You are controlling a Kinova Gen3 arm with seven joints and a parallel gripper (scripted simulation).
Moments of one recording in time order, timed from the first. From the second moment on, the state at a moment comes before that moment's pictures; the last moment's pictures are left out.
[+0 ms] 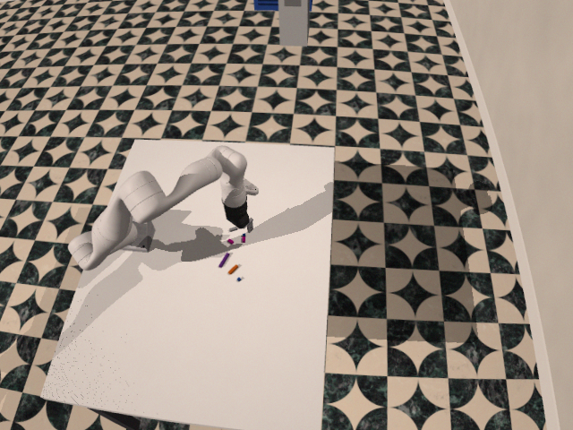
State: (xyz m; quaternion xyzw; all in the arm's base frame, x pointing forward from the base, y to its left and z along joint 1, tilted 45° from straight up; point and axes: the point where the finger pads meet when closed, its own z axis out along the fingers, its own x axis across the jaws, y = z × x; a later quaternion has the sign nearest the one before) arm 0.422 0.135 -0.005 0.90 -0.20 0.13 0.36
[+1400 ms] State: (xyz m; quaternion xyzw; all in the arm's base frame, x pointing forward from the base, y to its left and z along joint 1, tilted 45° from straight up) arm 0.425 0.128 -0.006 0.62 -0.68 0.31 0.22
